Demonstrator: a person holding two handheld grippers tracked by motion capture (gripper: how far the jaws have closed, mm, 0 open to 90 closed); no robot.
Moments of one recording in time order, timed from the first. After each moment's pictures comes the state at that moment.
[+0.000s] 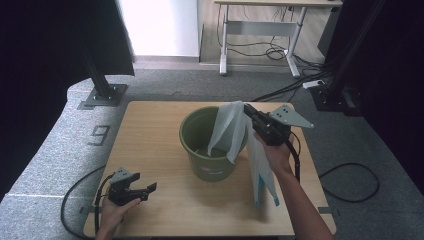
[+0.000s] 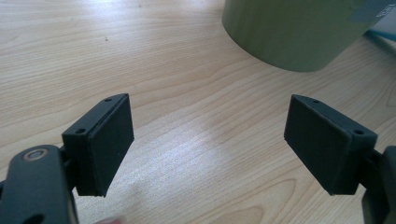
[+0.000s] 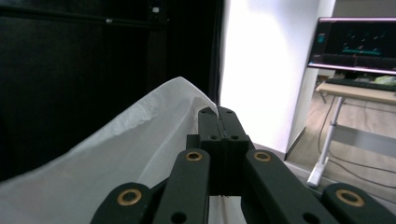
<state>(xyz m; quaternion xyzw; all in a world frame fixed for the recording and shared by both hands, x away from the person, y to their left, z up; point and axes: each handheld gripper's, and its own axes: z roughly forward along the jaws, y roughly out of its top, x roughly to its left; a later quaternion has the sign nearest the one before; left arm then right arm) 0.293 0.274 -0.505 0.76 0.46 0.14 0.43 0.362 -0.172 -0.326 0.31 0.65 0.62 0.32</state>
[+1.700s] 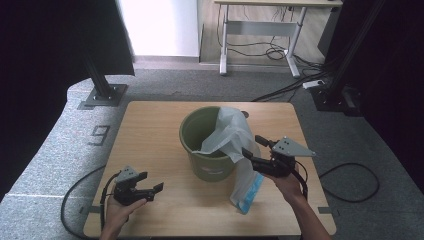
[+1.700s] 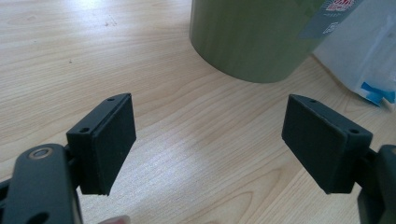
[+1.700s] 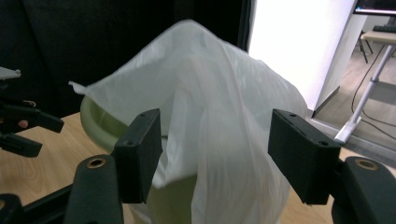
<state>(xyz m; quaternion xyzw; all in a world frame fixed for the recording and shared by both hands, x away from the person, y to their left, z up) 0.287 0.252 -0.486 0.77 0.44 0.13 0.44 0.319 -0.200 -0.392 0.30 0.71 0.58 0.26</state>
